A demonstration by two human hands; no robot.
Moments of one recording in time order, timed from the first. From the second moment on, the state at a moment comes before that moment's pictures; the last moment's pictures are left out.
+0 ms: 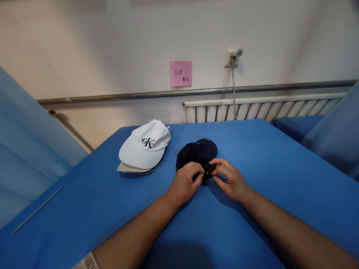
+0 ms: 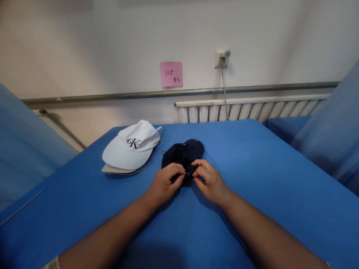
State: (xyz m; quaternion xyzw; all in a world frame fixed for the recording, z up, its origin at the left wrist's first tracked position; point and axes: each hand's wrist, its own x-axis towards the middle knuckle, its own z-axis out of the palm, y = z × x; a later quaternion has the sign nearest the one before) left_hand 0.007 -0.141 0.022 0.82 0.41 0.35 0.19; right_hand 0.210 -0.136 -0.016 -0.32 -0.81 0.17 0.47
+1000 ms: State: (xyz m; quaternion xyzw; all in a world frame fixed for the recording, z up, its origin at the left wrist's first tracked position) left_hand 0.010 -0.137 0.025 0.67 0.42 0.39 0.48; right_hand 0.210 -0.136 -0.018 -0.34 -0.77 0.17 0.50
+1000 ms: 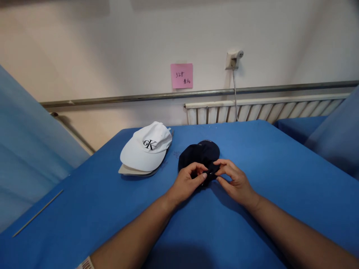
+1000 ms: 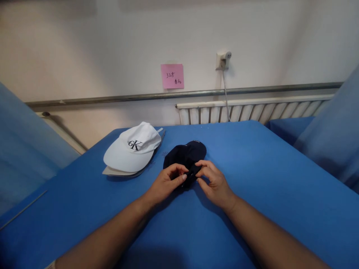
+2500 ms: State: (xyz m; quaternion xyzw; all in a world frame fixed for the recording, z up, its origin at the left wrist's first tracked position) left_hand 0.010 -0.145 0.033 0.77 0.45 0.32 0.32; right_hand 0.213 -0.143 -0.010 -0.30 -0.85 0.08 0.43
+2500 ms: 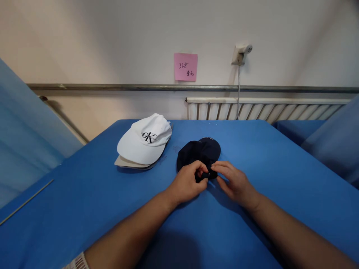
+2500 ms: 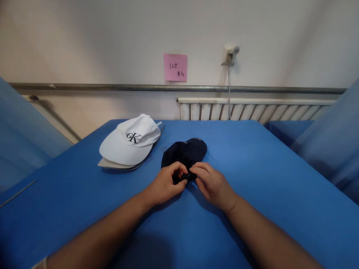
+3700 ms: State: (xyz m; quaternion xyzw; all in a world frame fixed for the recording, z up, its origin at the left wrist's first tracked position) left_hand 0.008 -0.146 0.009 0.87 0.34 0.35 0.06; right_hand 0.205 -0.134 -0.018 -0.35 -0.81 0.06 0.47
